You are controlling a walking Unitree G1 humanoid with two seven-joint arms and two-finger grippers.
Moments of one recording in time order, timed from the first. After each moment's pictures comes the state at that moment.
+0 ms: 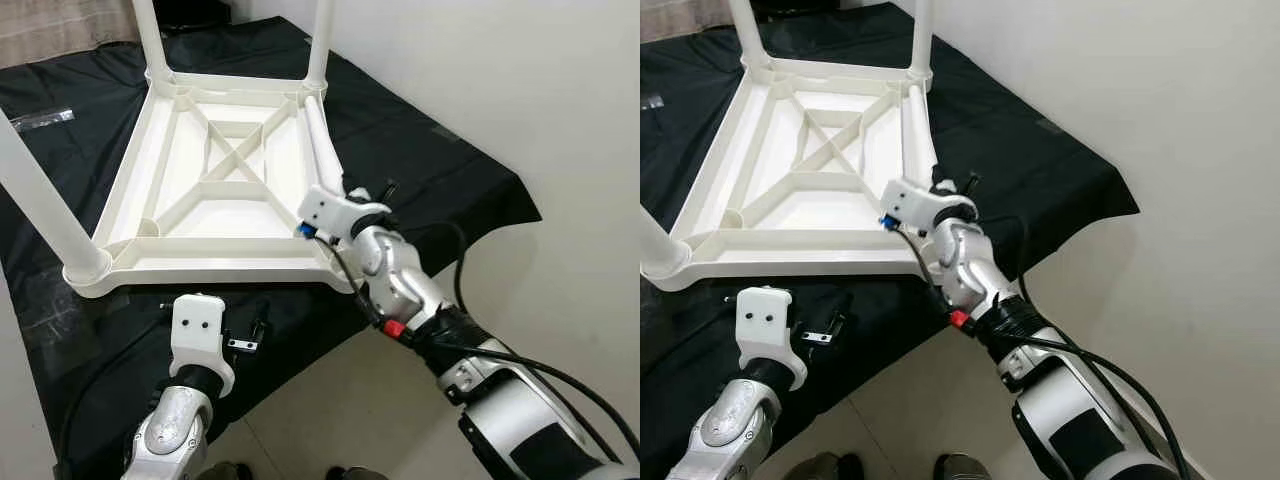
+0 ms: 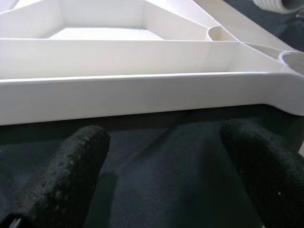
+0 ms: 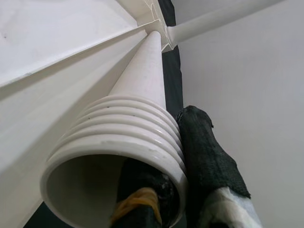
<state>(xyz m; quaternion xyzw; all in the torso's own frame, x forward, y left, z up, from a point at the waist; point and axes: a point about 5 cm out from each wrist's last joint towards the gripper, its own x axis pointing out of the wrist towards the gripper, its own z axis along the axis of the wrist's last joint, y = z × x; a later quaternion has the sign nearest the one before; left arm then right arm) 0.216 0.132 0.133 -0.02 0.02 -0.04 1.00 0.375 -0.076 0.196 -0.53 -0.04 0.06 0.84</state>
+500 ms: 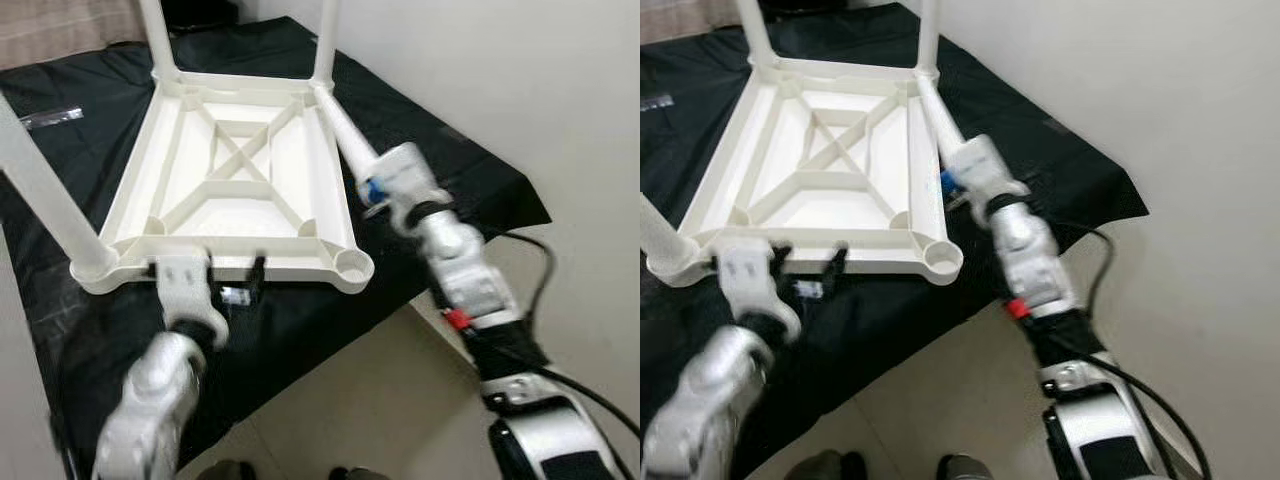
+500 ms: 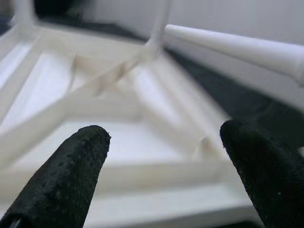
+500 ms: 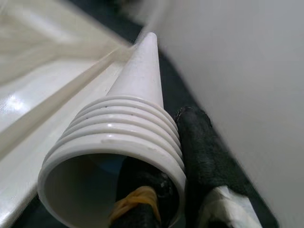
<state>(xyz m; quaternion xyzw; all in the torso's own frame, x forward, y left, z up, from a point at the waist) 0.258 0.145 0.193 -0.10 -0.08 -0.09 0.99 0.365 -0.153 0.244 -0.24 -0.08 0.08 0.96</state>
